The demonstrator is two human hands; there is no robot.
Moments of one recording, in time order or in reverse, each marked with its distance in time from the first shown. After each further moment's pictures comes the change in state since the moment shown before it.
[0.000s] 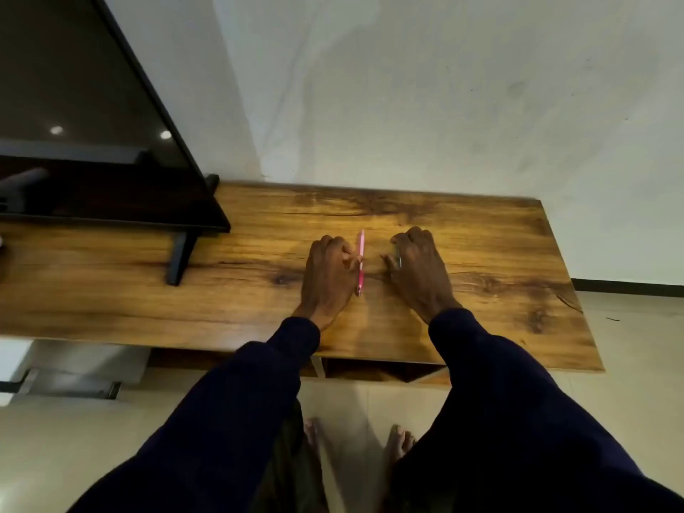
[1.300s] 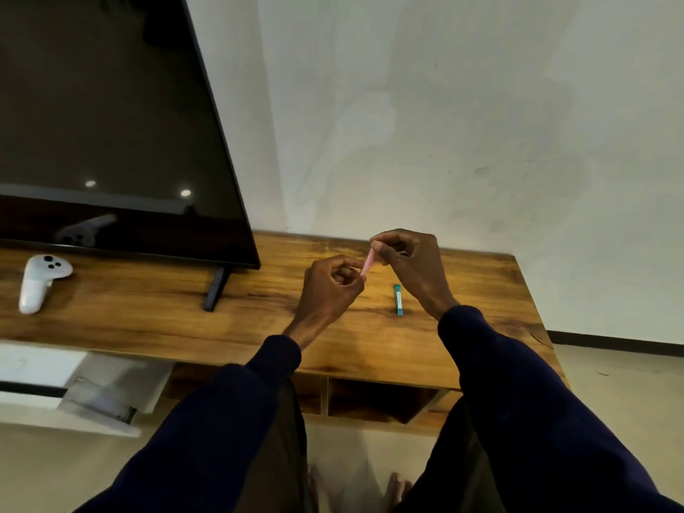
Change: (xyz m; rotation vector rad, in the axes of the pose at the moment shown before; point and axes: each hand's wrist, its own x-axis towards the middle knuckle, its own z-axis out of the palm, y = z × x) left_hand -0.026 0.054 -0.096 -0.483 0.040 0.015; right_hand 0.002 -0.063 -0.108 0.894 0.150 -0.008
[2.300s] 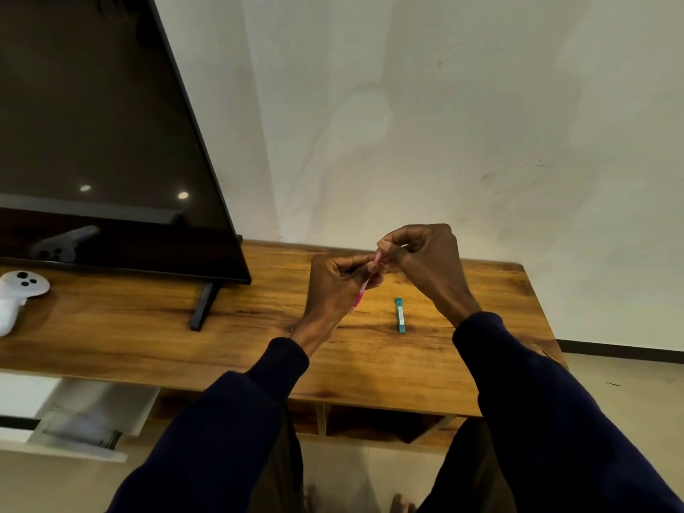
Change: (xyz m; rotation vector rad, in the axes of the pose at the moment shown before) left_hand 0.033 0.016 0.018 -0.390 0.013 -0.056; right_hand 0.027 -0.016 -0.013 -0.160 0.033 0.030
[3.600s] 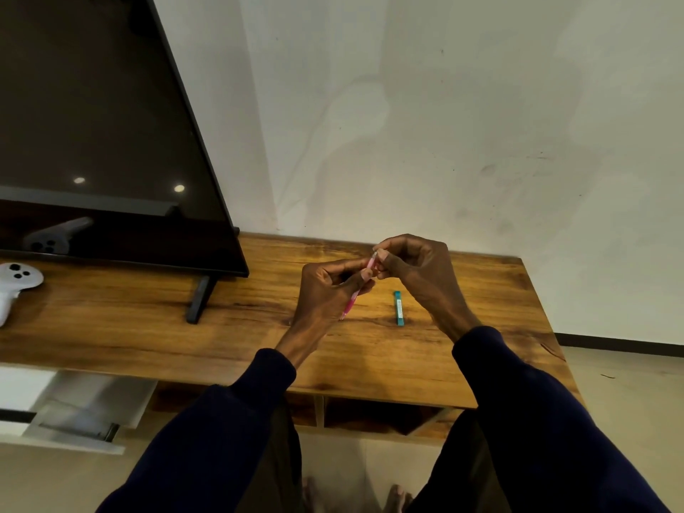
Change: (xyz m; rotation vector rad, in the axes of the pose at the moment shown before) left_hand -0.018 -0.007 -0.012 -0.042 -0.031 -0.032; right_hand -0.023 0.018 0.006 0.281 -0.124 0.042
